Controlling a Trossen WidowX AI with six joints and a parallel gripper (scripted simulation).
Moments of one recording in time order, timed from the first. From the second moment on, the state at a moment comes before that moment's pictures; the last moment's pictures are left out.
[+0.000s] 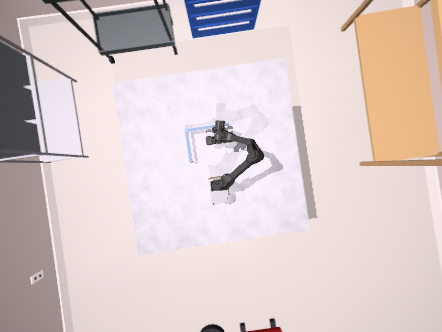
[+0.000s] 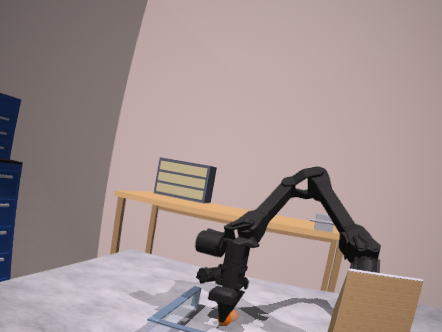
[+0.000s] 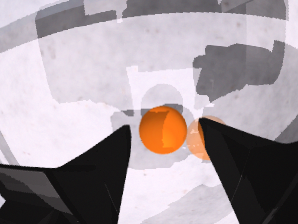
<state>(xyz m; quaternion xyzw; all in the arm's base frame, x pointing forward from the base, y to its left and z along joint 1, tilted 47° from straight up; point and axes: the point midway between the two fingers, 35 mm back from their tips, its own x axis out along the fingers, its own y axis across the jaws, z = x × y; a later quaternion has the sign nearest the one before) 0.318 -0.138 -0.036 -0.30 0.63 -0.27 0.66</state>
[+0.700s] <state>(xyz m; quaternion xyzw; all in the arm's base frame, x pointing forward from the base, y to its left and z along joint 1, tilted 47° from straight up) 0.318 -0.109 -0.017 -0.30 0.64 -0.26 0.65</state>
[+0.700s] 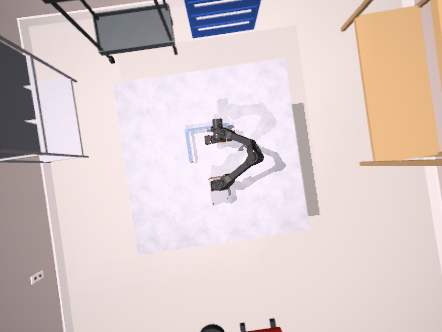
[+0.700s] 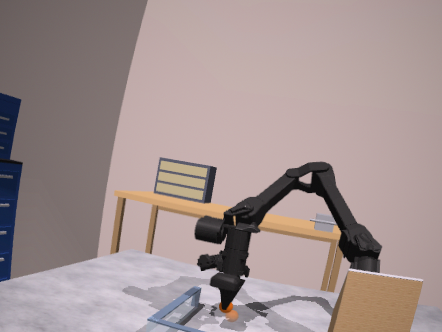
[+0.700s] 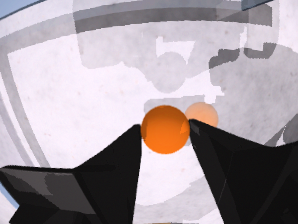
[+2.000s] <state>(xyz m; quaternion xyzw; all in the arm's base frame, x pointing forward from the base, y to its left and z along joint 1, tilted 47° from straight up) 0.310 -0.119 0.029 -0.29 0.63 -0.27 0.66</state>
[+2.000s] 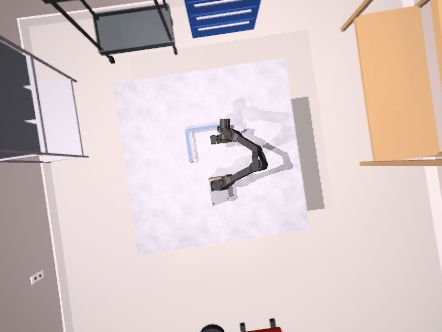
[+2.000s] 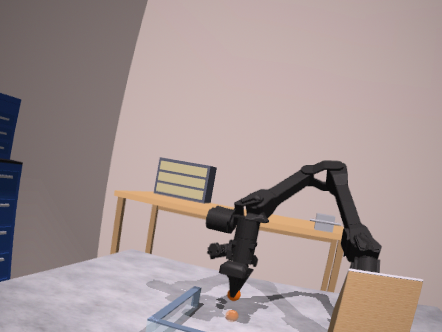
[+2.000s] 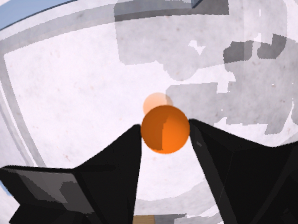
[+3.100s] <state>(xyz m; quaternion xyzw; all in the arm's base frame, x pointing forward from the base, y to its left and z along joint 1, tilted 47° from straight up) 0.307 -0.165 -0.014 -0.30 0.63 -0.27 0.66</state>
